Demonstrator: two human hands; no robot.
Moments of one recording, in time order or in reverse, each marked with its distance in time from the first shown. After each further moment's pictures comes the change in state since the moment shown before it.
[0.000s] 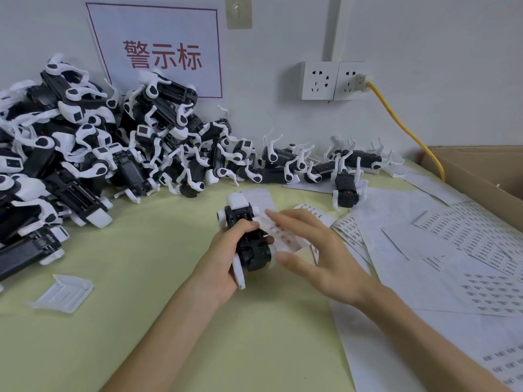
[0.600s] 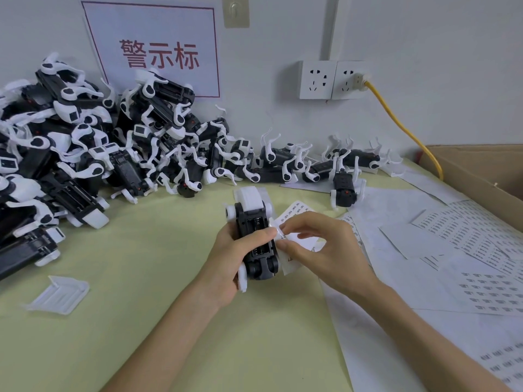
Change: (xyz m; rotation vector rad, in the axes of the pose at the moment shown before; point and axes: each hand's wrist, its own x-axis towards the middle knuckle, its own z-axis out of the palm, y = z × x) left_hand -0.004 -0.007 0.004 0.249 -0.092 0.195; right_hand 0.002 -0.007 -0.004 0.035 0.232 0.156
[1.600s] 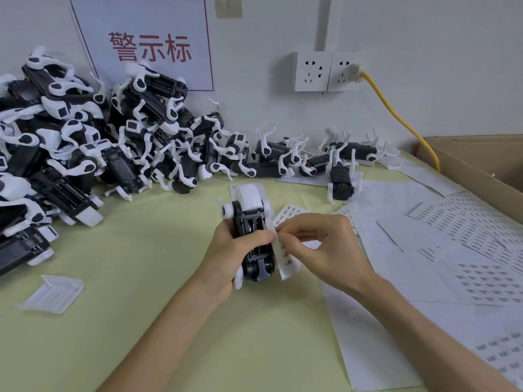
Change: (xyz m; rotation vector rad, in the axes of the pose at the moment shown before) left_hand -0.001 -0.002 0.003 0.102 -0.011 0.039; right_hand -0.004 -0.006 -0.001 0.066 -0.017 -0.021
